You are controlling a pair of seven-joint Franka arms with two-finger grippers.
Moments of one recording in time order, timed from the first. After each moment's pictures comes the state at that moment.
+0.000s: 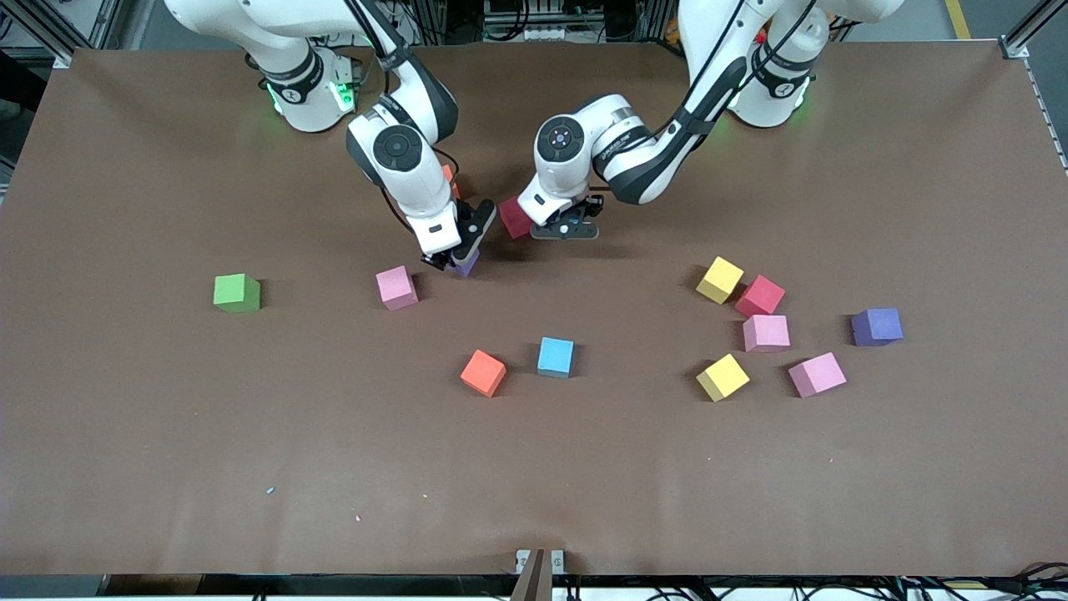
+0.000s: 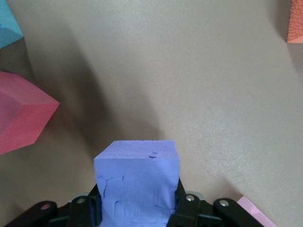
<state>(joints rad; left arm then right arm) -0.55 0.51 -0.42 -2.01 0.13 2.33 -0.97 0.60 0.29 0.11 -2.27 0.04 2.61 -0.43</state>
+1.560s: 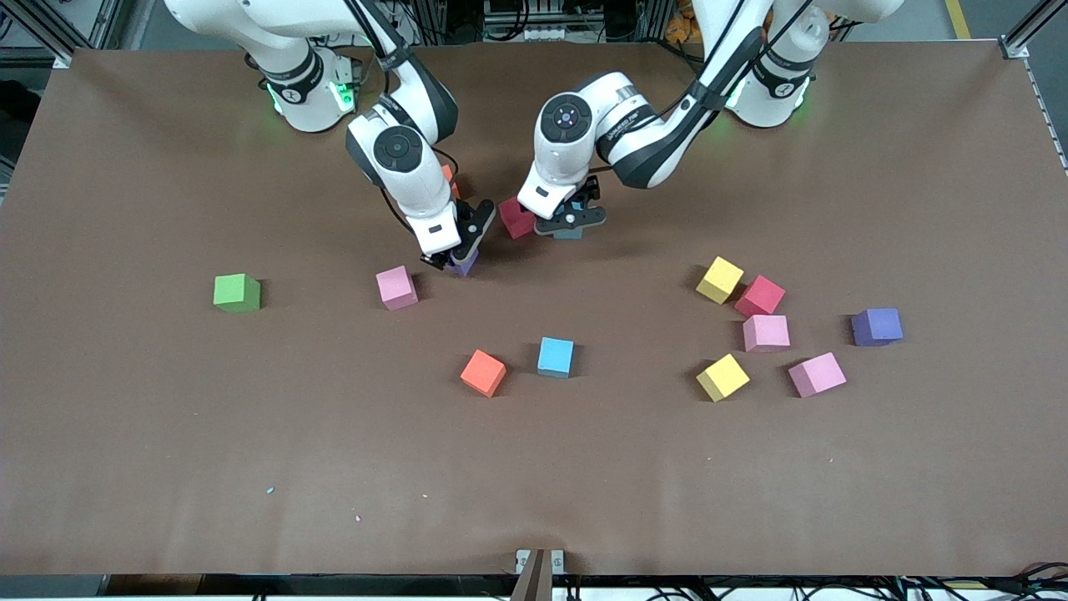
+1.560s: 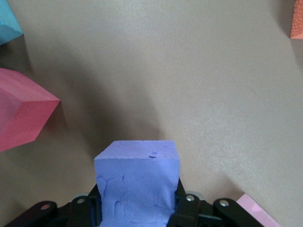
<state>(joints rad) -0.55 0.42 -0.42 -1.99 -0.01 2.30 -1.15 0.60 0.29 0.11 -2.27 0.04 2.60 -0.44</state>
